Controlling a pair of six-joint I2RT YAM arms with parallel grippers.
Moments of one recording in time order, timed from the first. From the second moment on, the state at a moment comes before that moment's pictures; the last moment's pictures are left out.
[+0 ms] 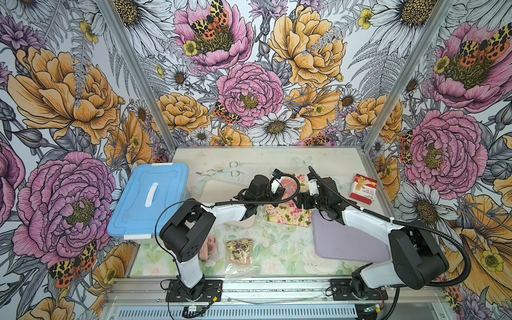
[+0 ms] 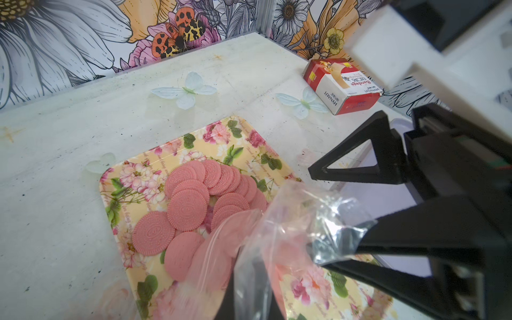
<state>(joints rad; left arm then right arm) -0.70 1.76 0.97 0.31 0.19 -0.08 0.39 1.44 0.73 -0.02 -0.19 0.27</state>
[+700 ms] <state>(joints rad) -0.70 1.78 0.98 0.30 0.33 -0.09 0.39 1.44 0.73 -0.02 -0.19 0.26</state>
